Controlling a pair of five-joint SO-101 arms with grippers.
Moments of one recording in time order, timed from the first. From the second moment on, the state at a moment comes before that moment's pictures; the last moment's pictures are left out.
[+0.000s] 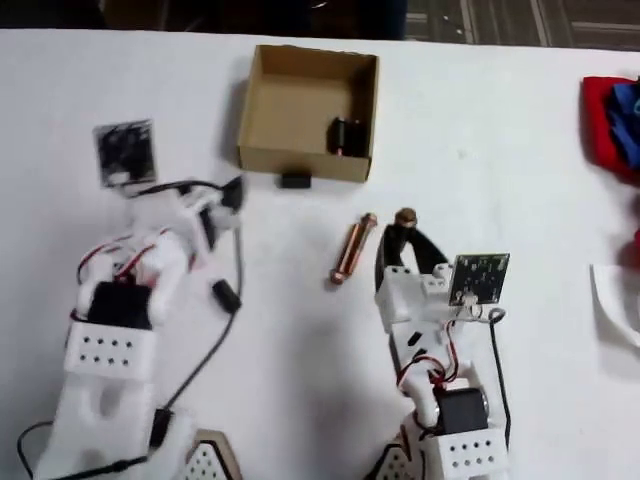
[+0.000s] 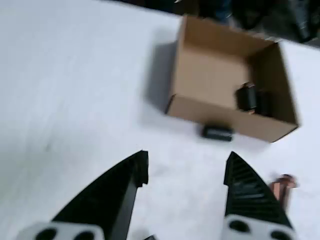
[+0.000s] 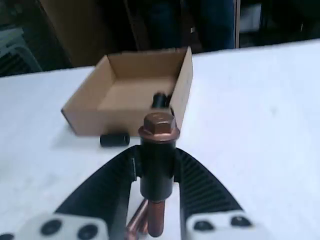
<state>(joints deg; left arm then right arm) -6.1 -51.8 55.2 44.4 16.5 -12.5 -101.8 96.2 31.5 -11.1</state>
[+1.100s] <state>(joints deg) -18.9 -49.9 83.5 27.7 -12.4 -11.5 -4.2 6.1 59.3 -0.9</state>
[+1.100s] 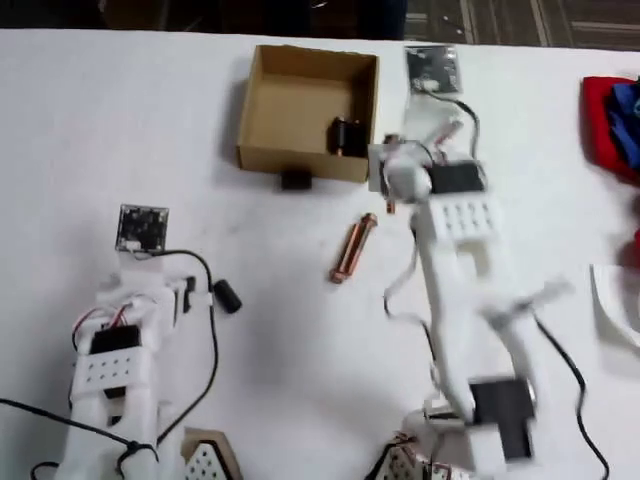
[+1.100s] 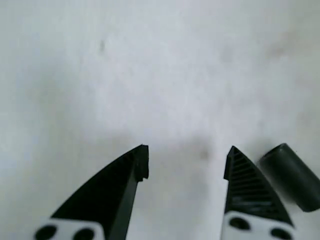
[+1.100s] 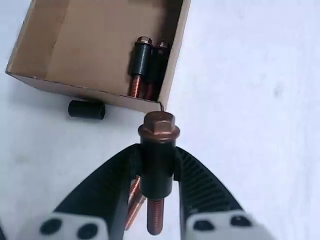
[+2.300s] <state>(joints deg) -18.2 -47.8 83.3 26.3 -12.4 -17.8 55.3 -78.9 73.8 -0.9</state>
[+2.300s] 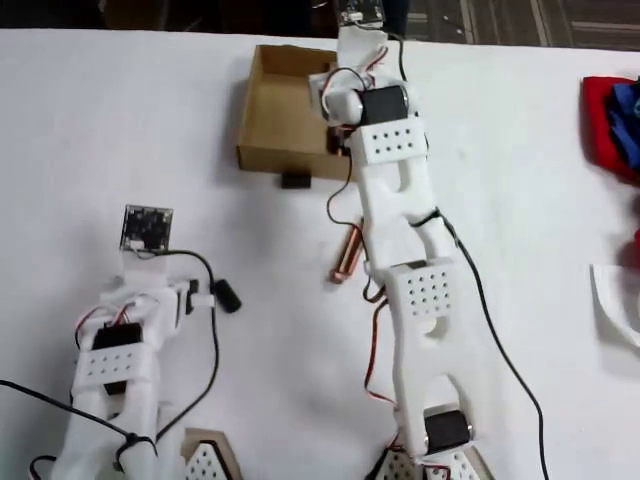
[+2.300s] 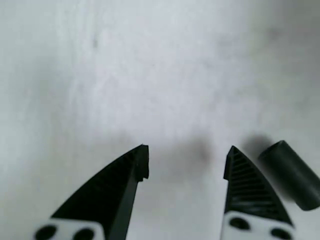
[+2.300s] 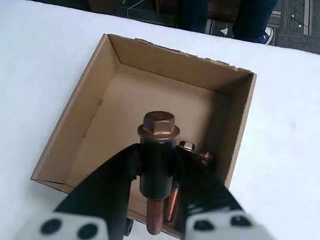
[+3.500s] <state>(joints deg) -18.1 -47.8 83.3 26.3 -12.4 -17.9 66.9 -78.9 61.7 -3.6</state>
